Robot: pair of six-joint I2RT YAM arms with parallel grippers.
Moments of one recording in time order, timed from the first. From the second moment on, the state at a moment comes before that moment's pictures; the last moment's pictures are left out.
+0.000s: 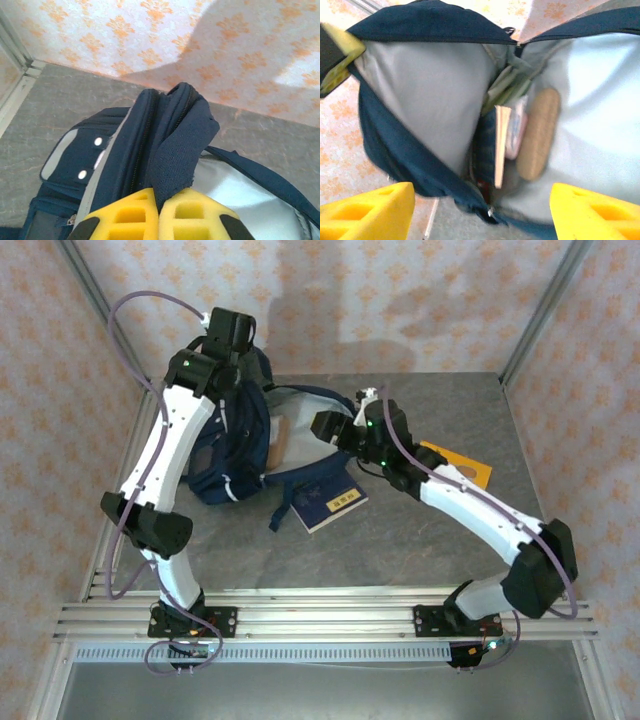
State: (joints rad) left arm -0.29 1.84 2.23 -1.09 -0.39 -0.49; right arm 0.67 1.38 1.17 -0.14 -0.13 0.84
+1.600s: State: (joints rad) left arm -0.76 1.94 1.31 -0.59 0.15 -0.53; right arm 0.63 0.95 0.72 -0.60 0.03 0.81
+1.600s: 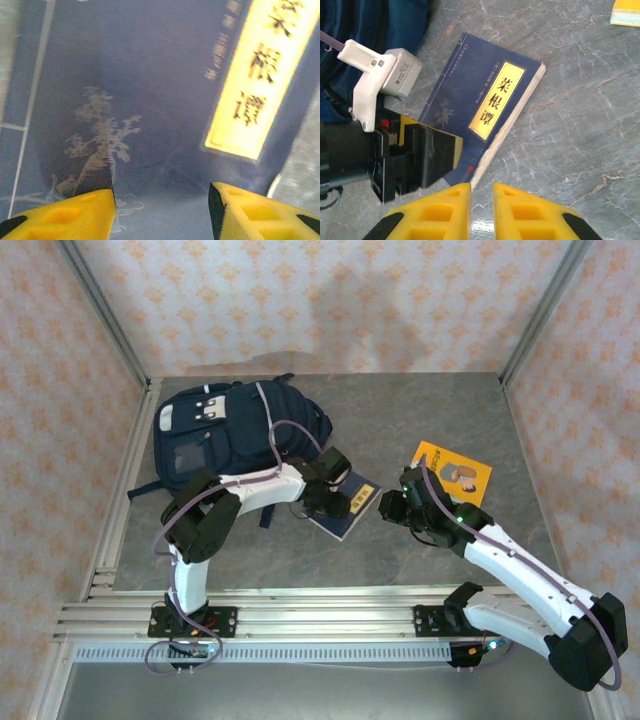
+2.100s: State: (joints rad) left arm -0.70 1.85 1.32 -0.57 0.26 -0.59; right arm 0.47 1.18 0.71 -0.57 -0.11 0.84
